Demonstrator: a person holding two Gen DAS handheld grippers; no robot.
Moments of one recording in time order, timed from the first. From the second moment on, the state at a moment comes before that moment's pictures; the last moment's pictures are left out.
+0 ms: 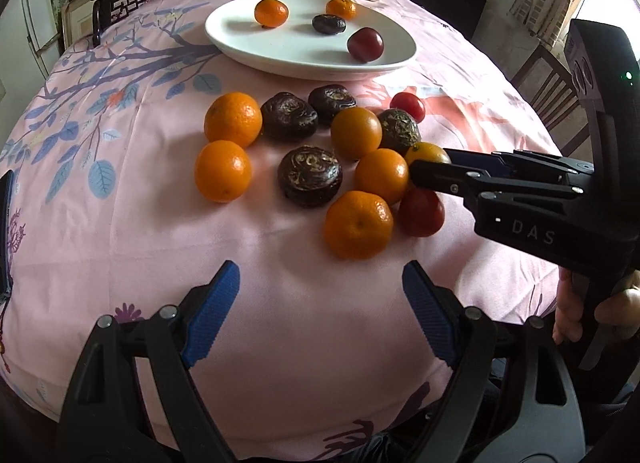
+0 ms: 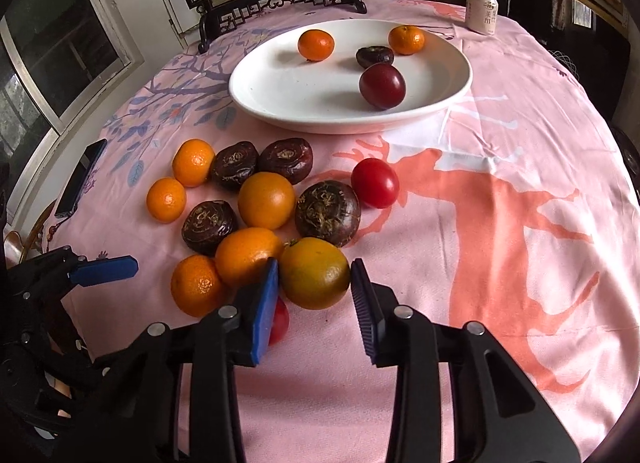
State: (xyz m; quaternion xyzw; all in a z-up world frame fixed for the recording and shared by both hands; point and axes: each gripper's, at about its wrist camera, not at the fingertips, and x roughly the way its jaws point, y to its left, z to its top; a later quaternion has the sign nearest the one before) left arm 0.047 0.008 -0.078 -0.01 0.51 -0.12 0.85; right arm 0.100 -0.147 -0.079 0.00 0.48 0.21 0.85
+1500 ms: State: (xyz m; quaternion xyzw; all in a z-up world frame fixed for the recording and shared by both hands) left arm 0.092 0.012 -0.040 -0.04 0.46 -0.11 0.88; right arm 0.086 -0.160 -0.036 0.01 0.42 0.18 0.89
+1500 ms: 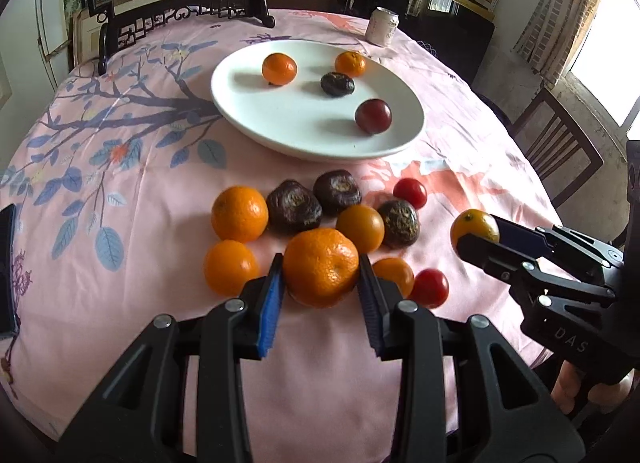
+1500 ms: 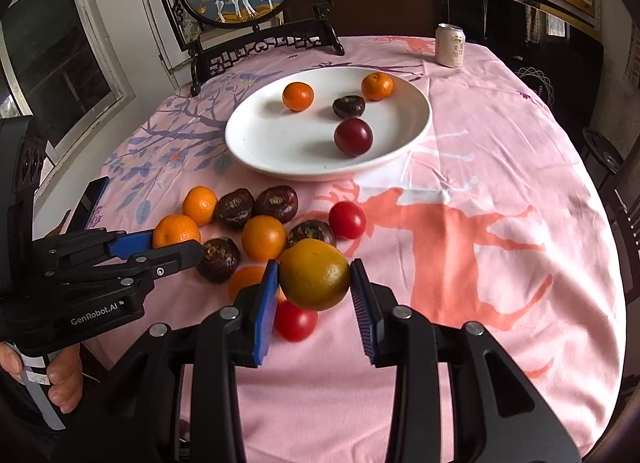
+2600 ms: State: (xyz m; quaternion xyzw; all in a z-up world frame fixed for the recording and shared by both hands) left arm 0.332 0.028 0.007 -0.06 0.46 -0.05 0.89; right arm 0.292 -0.125 -0.010 -0.07 0.43 0.14 0.89
